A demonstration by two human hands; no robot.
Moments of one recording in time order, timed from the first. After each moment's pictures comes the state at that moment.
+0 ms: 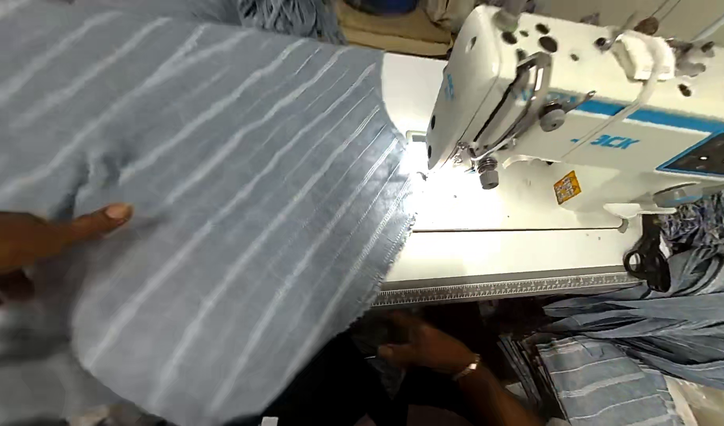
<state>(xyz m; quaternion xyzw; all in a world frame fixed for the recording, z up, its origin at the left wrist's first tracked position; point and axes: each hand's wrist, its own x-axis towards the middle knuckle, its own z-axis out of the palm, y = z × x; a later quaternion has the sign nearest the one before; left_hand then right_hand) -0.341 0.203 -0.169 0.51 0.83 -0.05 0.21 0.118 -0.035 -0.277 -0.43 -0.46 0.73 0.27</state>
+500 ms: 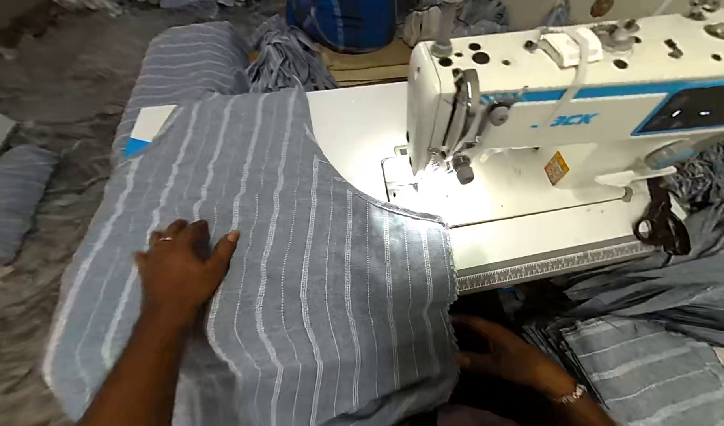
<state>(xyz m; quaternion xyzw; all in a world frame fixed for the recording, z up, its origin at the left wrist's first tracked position) -0.252 0.191 -0.200 0.75 0.65 0.13 0.04 0.200 -0.100 -0.265 -0.55 -0.50 0.61 0.27</state>
